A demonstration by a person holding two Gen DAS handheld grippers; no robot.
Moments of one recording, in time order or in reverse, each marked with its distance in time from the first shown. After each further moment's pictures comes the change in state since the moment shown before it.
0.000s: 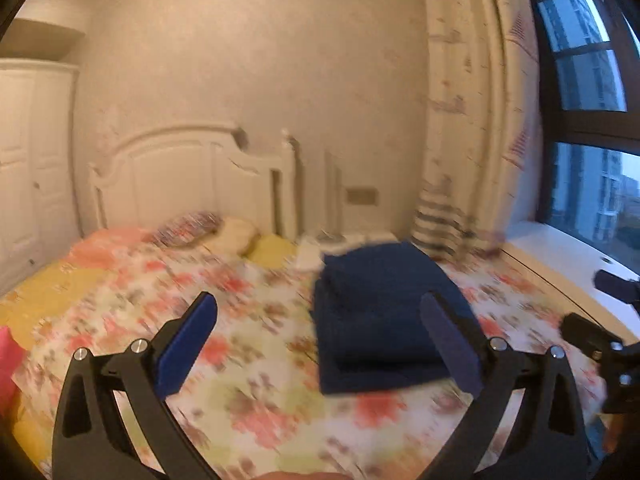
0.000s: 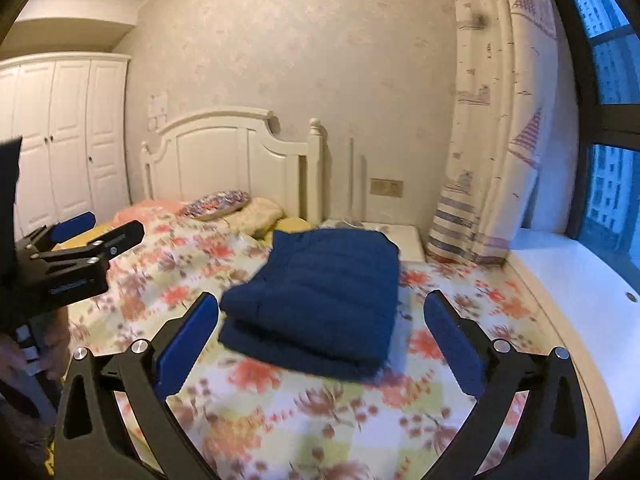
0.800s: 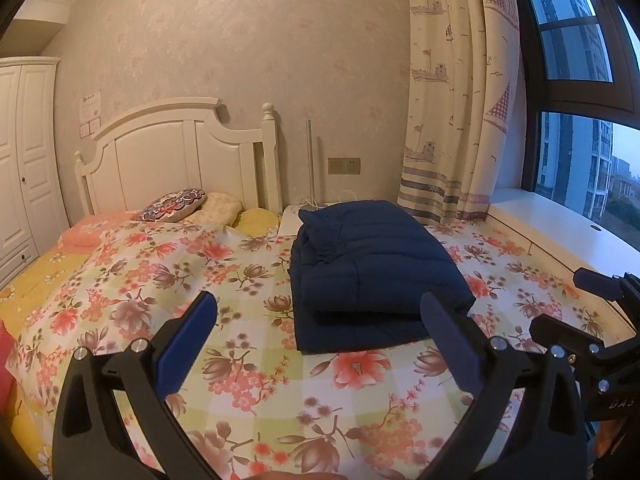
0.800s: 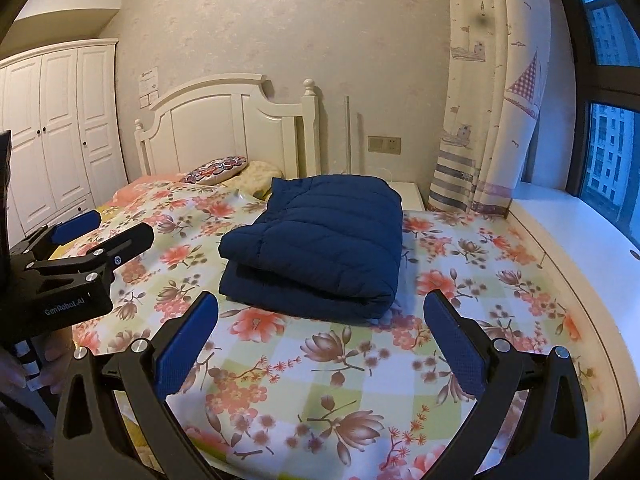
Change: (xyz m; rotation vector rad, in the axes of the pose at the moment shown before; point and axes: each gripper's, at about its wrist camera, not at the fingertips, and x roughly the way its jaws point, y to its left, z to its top) left arm 0.006 -0.019 -0.039 0.033 0.066 -0.018; right arm 0.007 0.007 -0.033 0.030 0.108 0.028
